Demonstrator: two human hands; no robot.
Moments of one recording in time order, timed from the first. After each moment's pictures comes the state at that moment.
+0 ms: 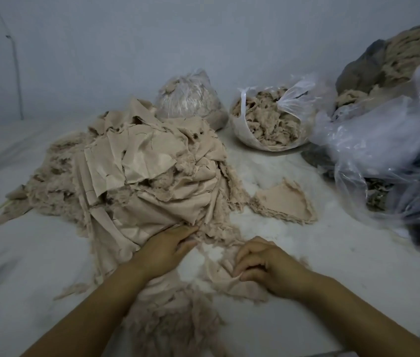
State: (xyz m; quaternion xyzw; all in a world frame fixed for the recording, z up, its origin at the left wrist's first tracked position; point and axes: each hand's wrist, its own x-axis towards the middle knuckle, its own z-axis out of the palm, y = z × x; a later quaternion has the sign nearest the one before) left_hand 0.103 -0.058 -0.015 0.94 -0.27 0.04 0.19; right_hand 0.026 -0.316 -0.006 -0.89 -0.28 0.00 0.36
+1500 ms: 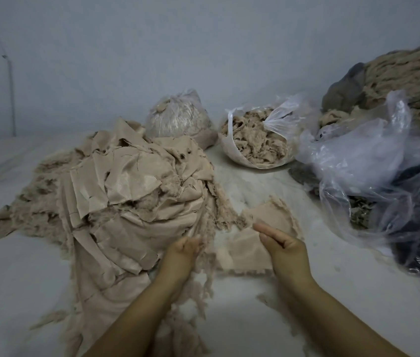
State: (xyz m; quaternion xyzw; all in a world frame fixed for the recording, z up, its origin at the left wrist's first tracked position) left_hand 0.081 -0.139 0.010 0.76 0.01 -0.06 0.65; right_hand 0.042 -0.331 0.011 -0.65 0.09 -0.17 0.74
